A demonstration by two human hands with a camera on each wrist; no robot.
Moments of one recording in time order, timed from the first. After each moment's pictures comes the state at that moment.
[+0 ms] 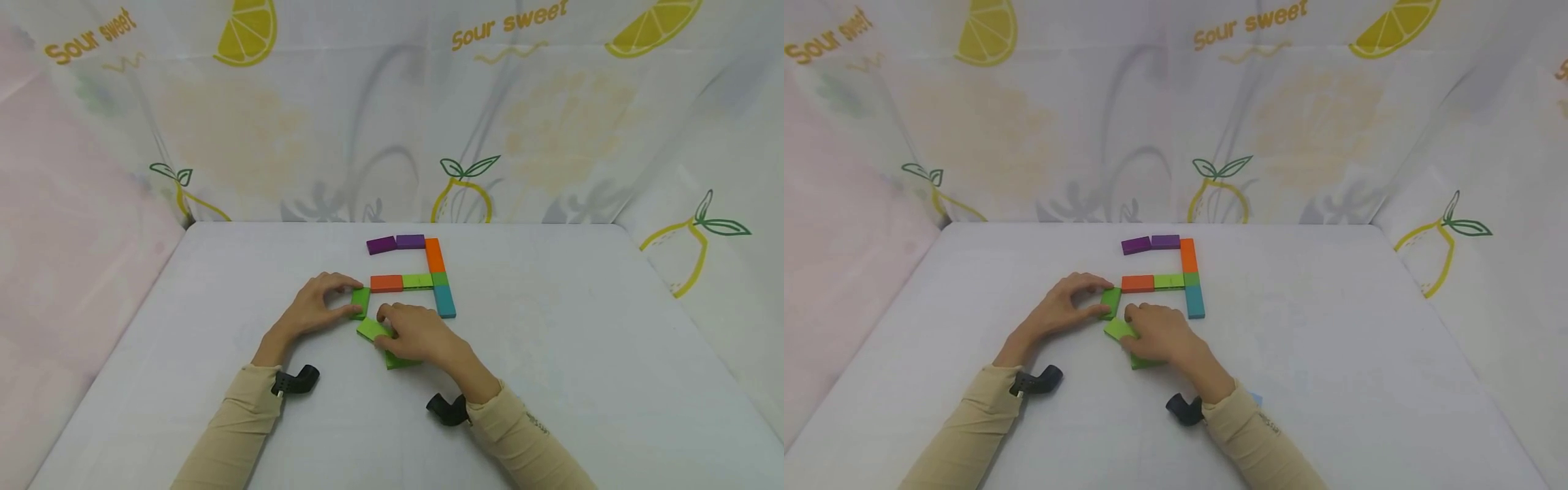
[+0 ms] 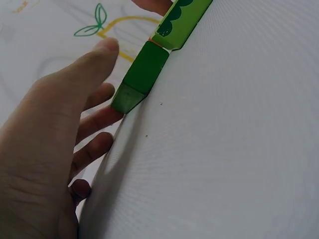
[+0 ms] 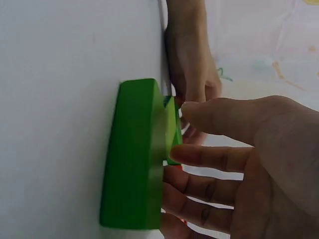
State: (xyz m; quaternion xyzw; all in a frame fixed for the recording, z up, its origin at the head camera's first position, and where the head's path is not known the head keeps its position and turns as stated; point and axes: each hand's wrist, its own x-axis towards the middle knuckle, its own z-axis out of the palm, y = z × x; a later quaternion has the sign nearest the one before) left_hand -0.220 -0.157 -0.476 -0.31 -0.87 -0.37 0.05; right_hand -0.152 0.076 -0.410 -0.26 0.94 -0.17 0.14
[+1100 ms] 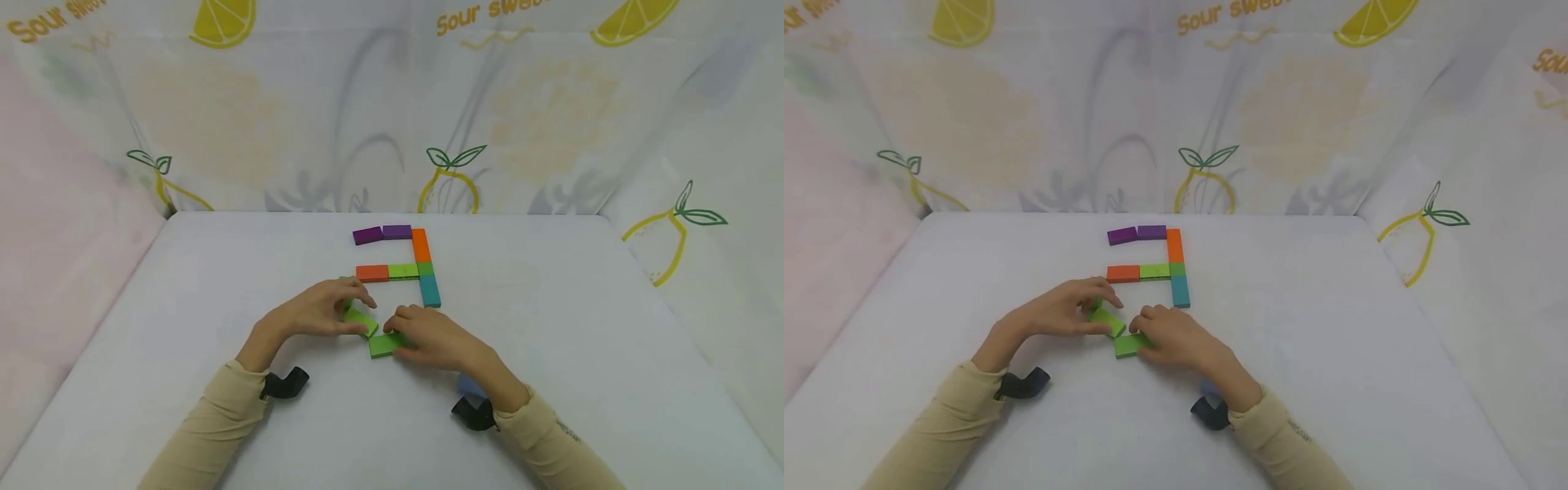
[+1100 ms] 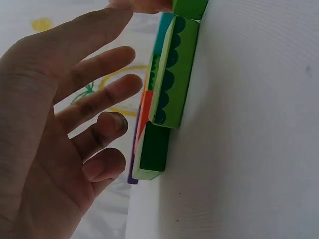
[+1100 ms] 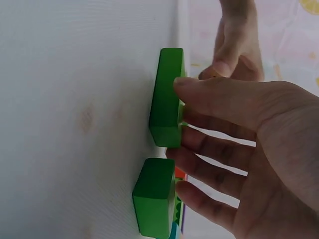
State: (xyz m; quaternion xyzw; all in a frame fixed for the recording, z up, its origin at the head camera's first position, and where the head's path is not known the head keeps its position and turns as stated) left_hand -0.191 -0.120 -0.432 -0.44 -0.84 -0.30 -0.08; right_hand -0.129 0.129 -0.417 -0.38 0.91 -0.14 0.08
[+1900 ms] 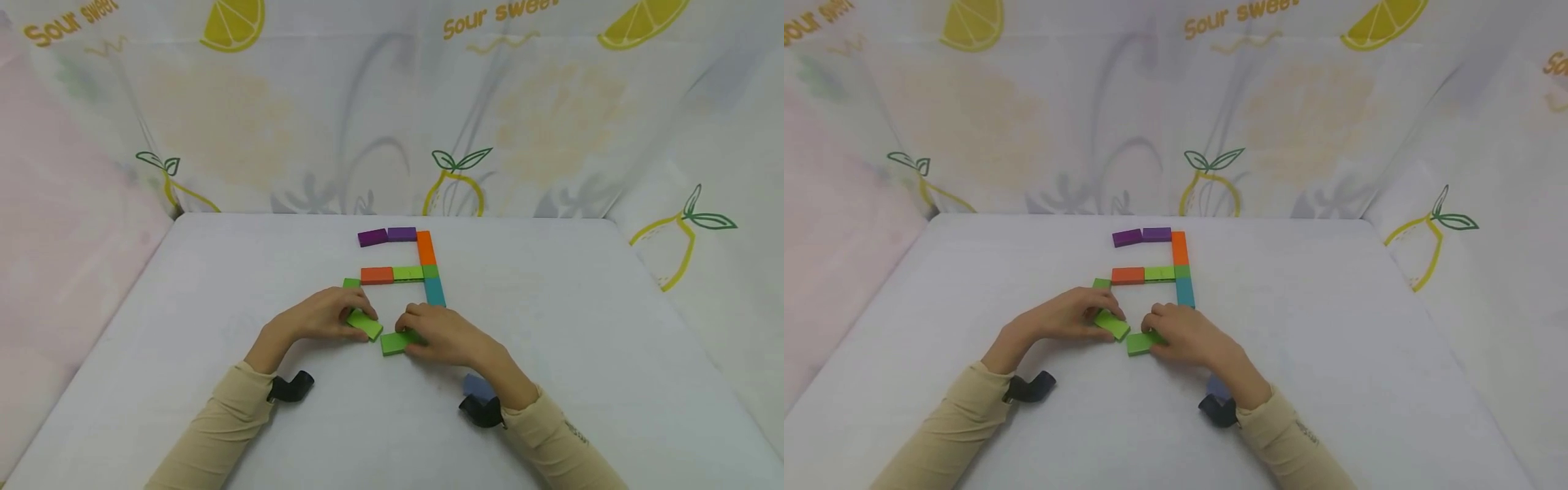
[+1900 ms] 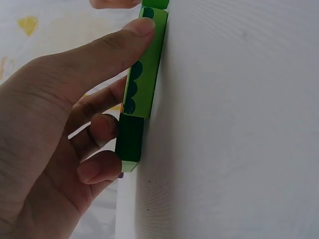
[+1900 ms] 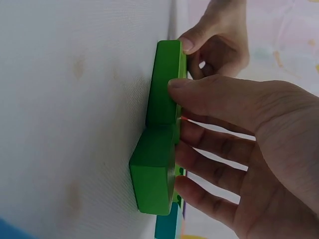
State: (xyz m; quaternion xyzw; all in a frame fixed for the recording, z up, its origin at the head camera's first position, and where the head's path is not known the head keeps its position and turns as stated) left_hand -0.193 -0.121 -0.440 -0.45 -0.85 -0.27 -0.09; right_hand -0.136 0.136 -0.415 -0.38 0.91 -0.13 0.08
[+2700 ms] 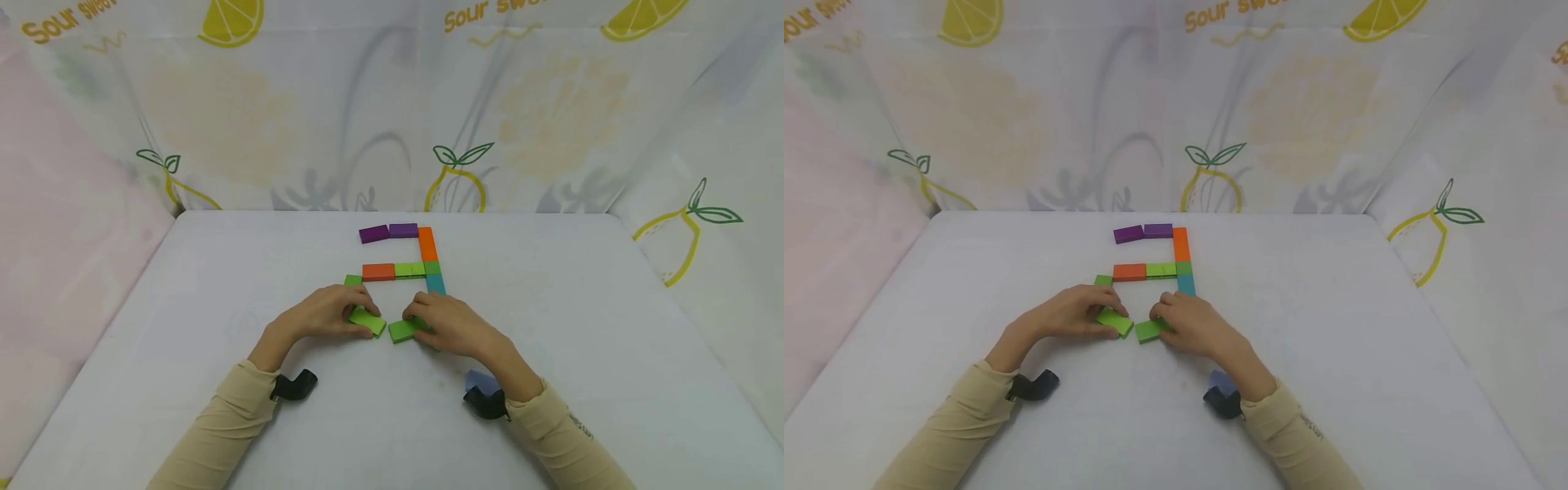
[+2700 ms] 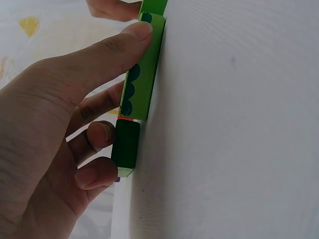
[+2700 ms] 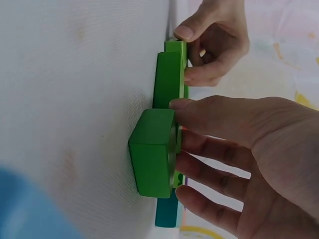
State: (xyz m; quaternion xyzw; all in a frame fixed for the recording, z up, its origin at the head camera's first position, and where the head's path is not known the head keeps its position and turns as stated) left_hand -0.189 -0.118 -0.440 -0.44 -0.86 -0.25 -0.07; right_hand -0.142 0.142 -0.418 -0.36 0.92 -0.12 0.05
